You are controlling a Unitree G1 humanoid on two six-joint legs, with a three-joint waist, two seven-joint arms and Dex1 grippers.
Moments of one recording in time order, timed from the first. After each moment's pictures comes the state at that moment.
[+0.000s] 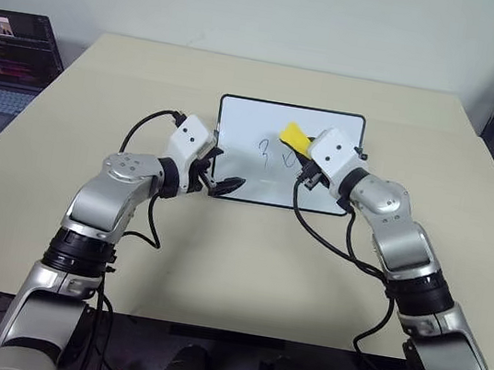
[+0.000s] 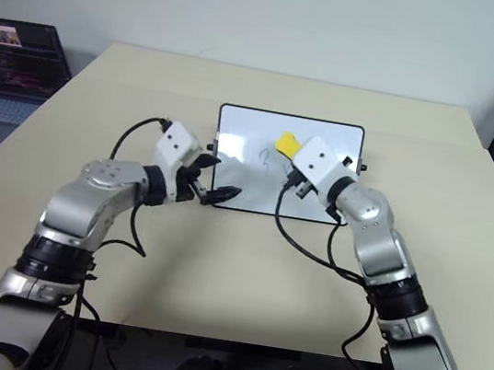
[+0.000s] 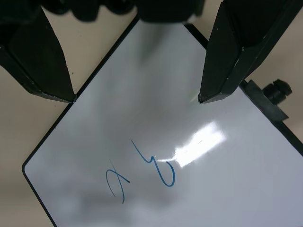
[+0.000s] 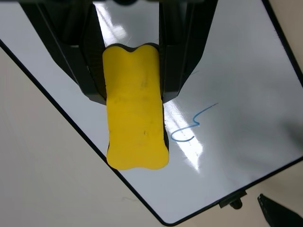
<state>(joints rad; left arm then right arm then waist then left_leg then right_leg) -0.65 0.56 -0.09 0.07 -0.23 0.58 -0.76 -0.78 -0.38 0.32 0.13 -0.19 0.30 0.49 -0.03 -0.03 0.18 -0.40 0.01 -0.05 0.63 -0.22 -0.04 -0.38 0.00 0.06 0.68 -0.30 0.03</state>
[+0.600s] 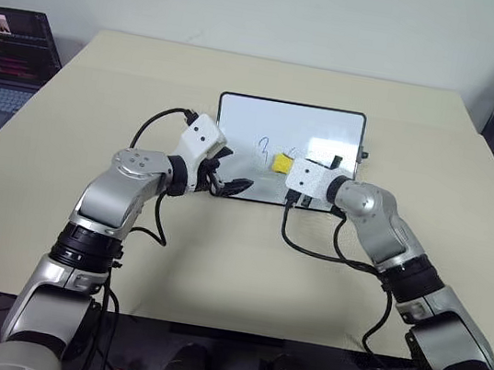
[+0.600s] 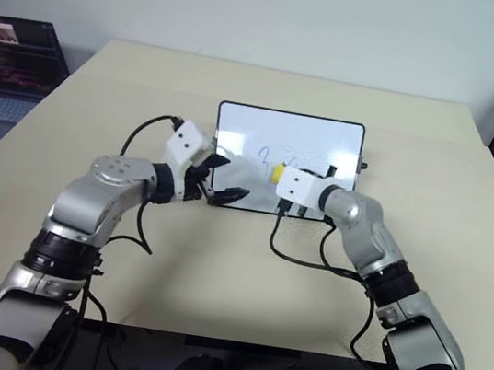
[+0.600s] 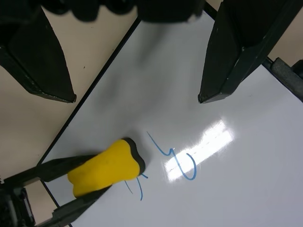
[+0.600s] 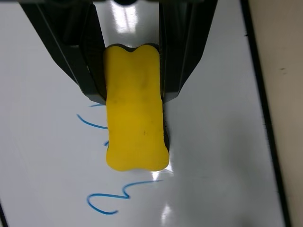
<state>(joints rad) -0.66 0.55 -0.11 0.05 -0.23 0.60 -0.77 -0.86 -0.41 0.45 0.32 -0.41 0.18 0.54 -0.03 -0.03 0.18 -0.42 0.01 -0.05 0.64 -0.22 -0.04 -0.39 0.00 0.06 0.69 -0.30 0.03</state>
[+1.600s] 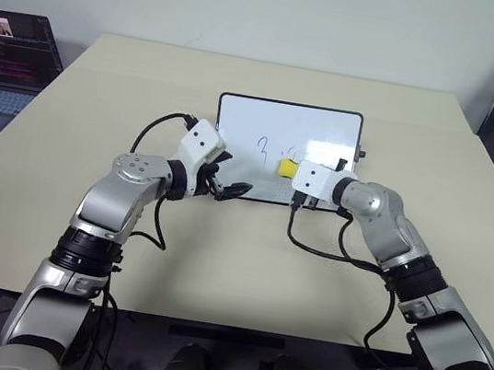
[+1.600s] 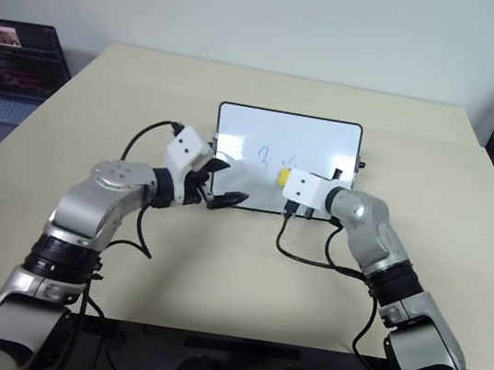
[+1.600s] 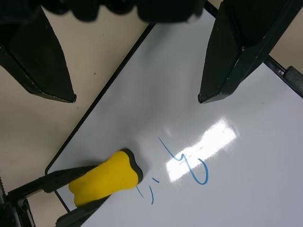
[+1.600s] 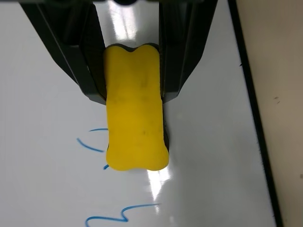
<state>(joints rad) -0.64 0.55 -0.11 0.05 -0.22 0.59 -0.78 -0.83 -0.41 0.42 0.33 -0.44 0.16 0.59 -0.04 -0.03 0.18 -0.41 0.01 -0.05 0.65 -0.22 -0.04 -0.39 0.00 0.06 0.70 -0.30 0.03</state>
